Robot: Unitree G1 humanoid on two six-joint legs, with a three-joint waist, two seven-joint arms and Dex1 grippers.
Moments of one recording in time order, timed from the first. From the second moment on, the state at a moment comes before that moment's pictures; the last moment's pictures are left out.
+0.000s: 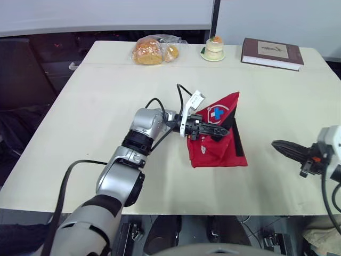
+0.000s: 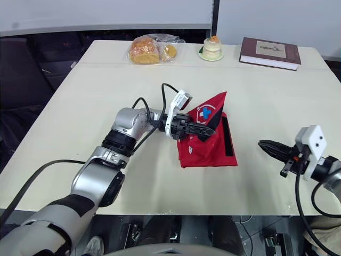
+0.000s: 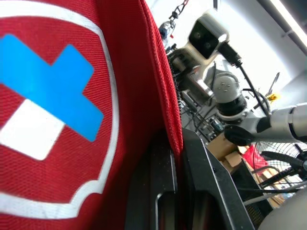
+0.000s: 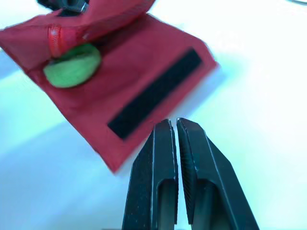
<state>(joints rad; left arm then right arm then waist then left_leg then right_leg) -0.97 0.23 -0.24 0.56 -0.52 0.92 -1.41 0.18 -0.75 -0.49 -0.46 0.59 0.49 0.96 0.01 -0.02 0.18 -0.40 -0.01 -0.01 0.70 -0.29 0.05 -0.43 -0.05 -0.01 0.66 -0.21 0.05</state>
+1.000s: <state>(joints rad) -0.99 0.11 -0.19 0.72 -0.45 0.84 -1.37 0.34 -0.74 -0.65 -0.58 0.78 0.49 0.89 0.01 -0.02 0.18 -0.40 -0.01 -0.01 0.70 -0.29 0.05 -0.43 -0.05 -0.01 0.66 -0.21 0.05</state>
